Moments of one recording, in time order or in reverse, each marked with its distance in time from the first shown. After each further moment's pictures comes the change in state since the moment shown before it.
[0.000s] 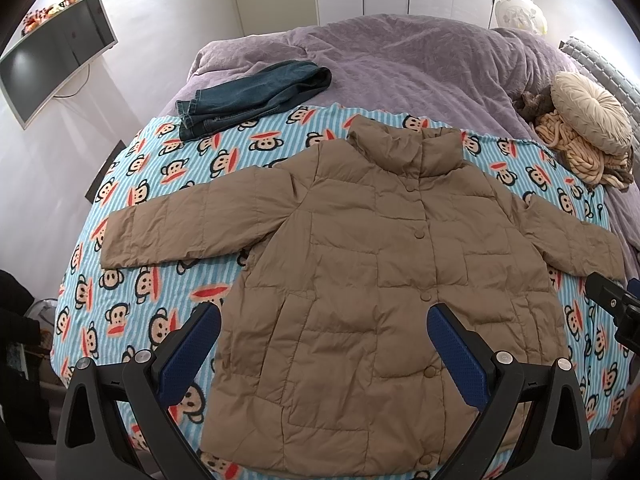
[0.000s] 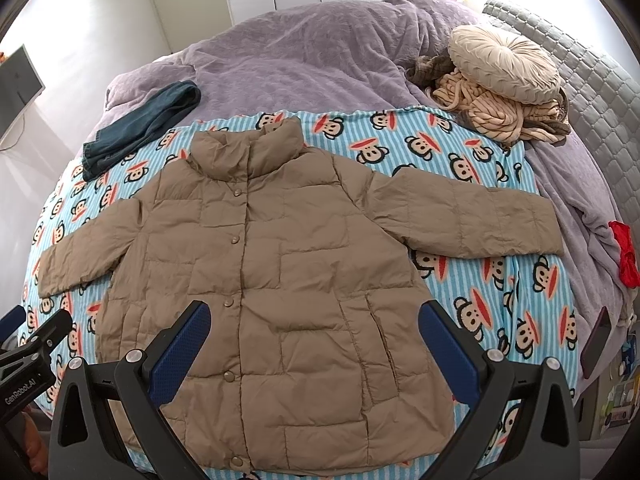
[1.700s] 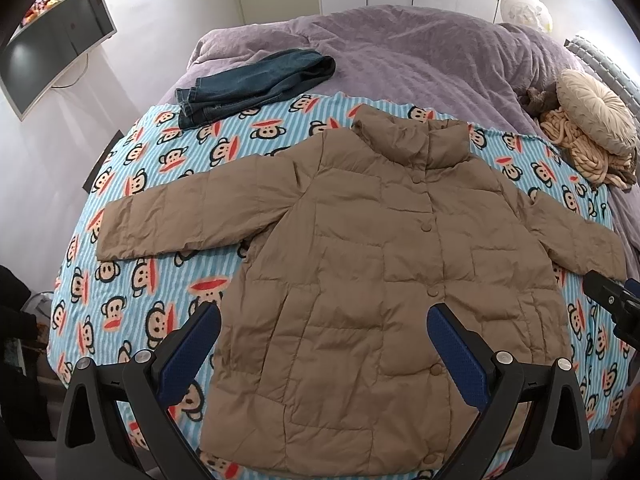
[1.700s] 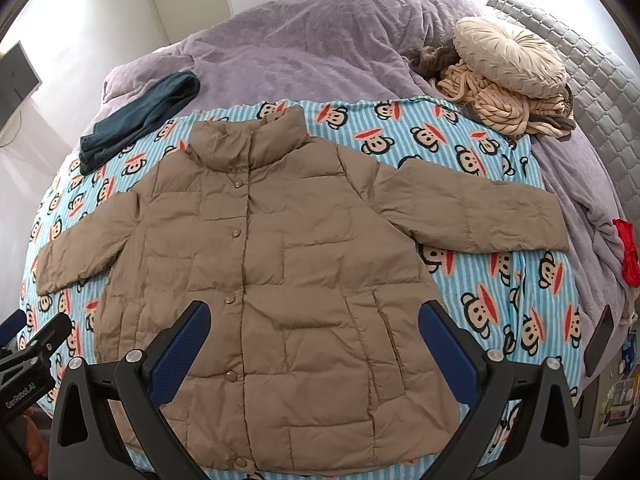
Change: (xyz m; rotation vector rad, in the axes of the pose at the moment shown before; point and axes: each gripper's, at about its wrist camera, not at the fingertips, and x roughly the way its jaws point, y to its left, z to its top) left arm 0.018 0.014 -0.018 -0.090 -0.016 -0.162; right arm 0.008 0.007 -0.007 0.001 0.023 0.001
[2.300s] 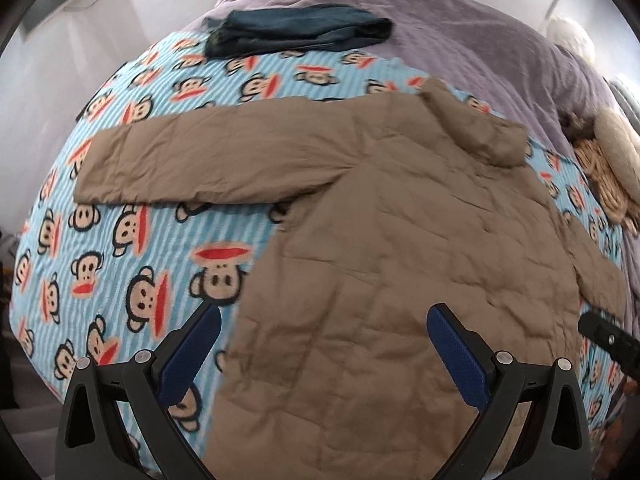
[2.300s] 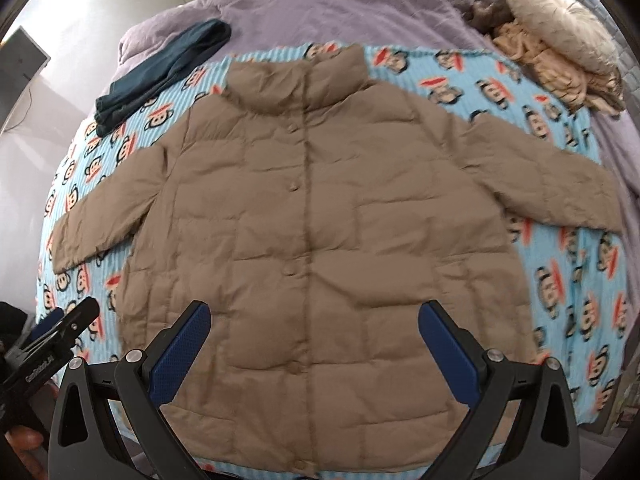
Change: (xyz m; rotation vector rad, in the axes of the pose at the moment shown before) left arm 0.080 0.102 0.009 -0.142 0.031 0.001; right arm 0.070 0.070 0.002 -0.004 0.204 0.119
